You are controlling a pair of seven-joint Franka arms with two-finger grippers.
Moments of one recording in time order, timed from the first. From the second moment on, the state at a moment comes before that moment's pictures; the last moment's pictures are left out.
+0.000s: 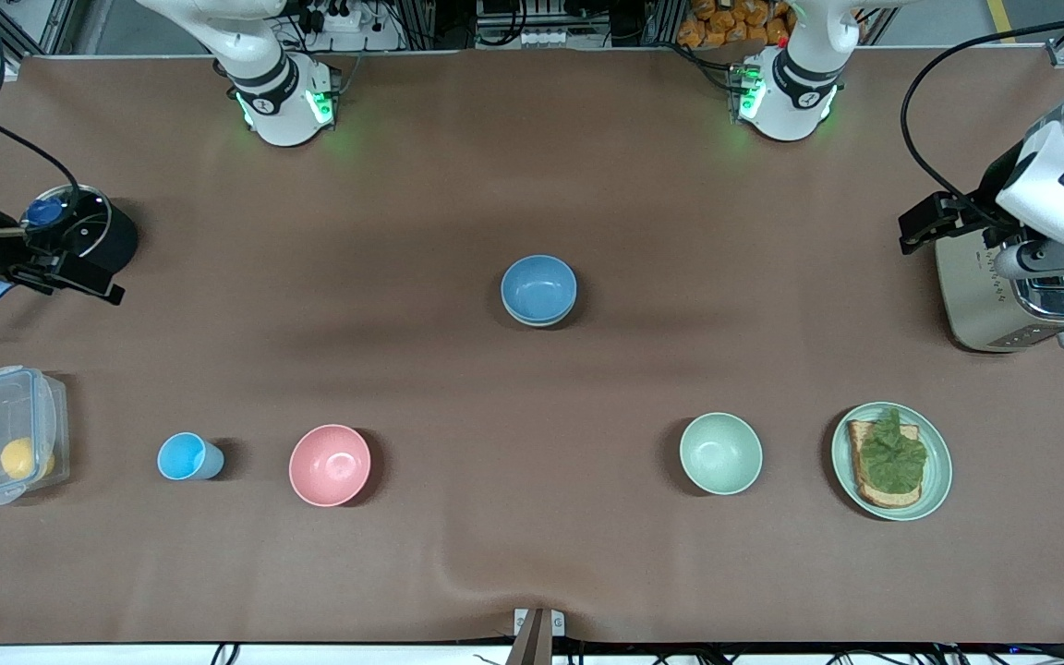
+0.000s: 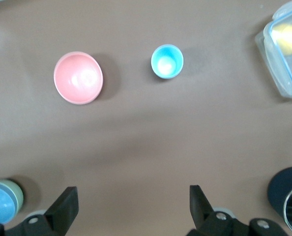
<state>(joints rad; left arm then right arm) 0.02 0.03 -0.16 -1.54 0.01 1.52 -0.20 -0.09 0.08 0.07 -1.57 0.08 1.67 0.17</state>
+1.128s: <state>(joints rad) 0.02 -0.02 -0.14 -1.61 0.01 1.54 -0.18 -0.01 0.02 0.02 -1.61 0.08 1.73 0.21</state>
